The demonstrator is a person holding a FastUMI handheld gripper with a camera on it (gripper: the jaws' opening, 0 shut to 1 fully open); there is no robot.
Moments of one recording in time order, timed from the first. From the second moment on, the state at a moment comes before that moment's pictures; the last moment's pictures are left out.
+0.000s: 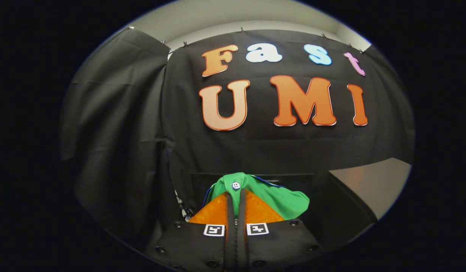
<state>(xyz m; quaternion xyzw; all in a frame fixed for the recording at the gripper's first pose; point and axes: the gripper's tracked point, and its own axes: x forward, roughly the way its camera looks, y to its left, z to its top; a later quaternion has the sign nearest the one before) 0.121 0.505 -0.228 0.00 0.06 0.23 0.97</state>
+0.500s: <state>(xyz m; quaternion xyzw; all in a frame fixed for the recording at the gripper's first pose) 0.151 0.516 -0.401 0.00 0.24 0.20 0.95</state>
